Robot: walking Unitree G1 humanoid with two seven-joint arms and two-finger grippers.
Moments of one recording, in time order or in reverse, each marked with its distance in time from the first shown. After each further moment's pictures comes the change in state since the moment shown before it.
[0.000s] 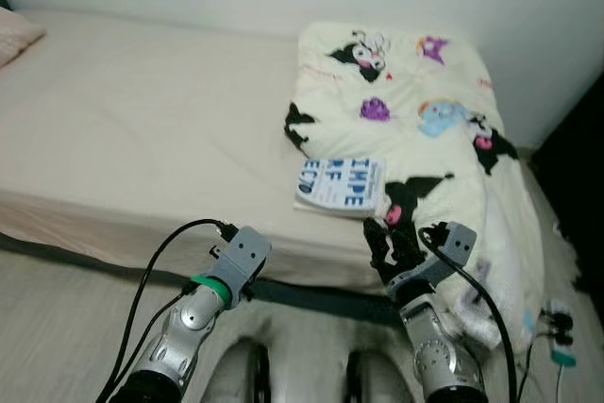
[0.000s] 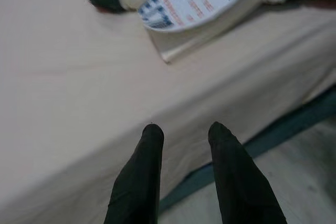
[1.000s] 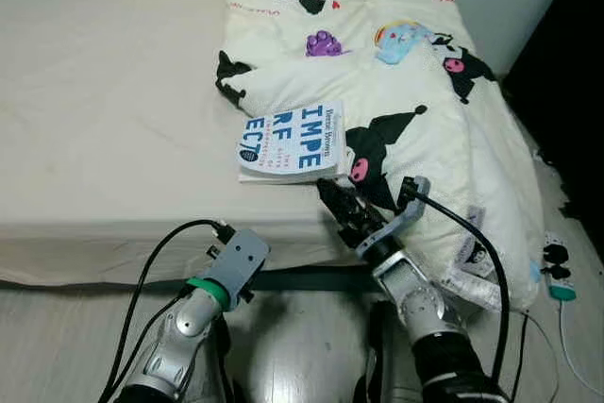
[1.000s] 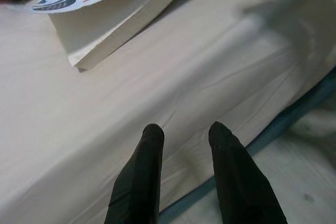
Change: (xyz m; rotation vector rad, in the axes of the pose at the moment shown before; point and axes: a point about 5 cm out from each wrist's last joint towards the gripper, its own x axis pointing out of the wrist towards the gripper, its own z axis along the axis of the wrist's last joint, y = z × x) left arm -0.012 0.007 0.011 0.014 -0.045 0.021; right arm 0.042 0.069 0.003 0.238 0.144 0.441
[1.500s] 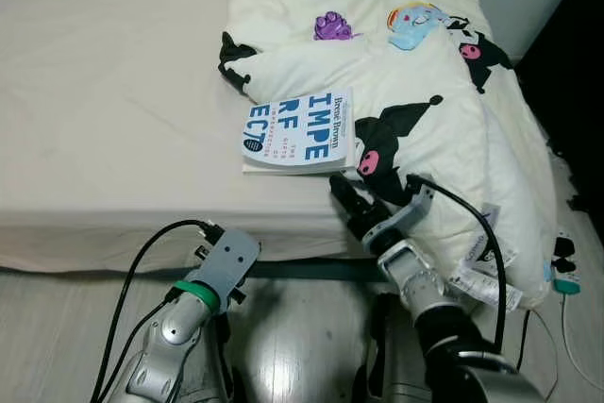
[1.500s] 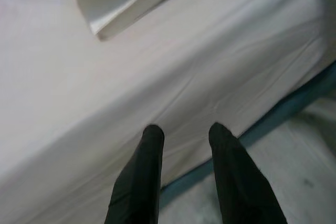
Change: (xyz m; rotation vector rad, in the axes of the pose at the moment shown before) left arm -0.025 0.011 0.010 0.007 -0.006 0.043; right arm 0.011 -0.026 0.027 -0.036 -0.036 -0.183
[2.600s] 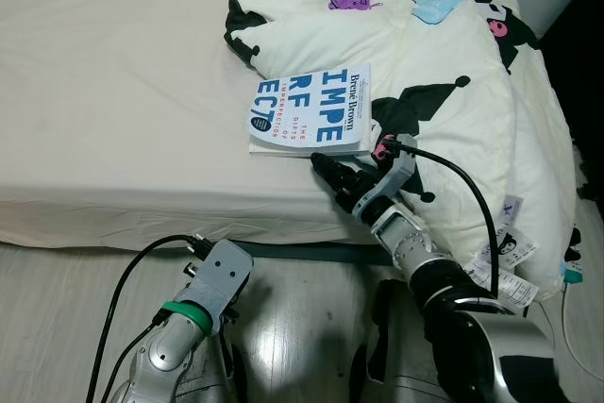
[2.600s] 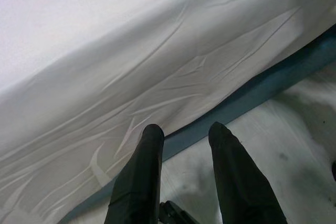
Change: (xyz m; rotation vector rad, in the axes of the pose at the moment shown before) left arm -0.023 -0.006 0.006 -0.036 0.058 0.011; right arm 0.026 0.028 0.008 -0.140 0.108 0.155
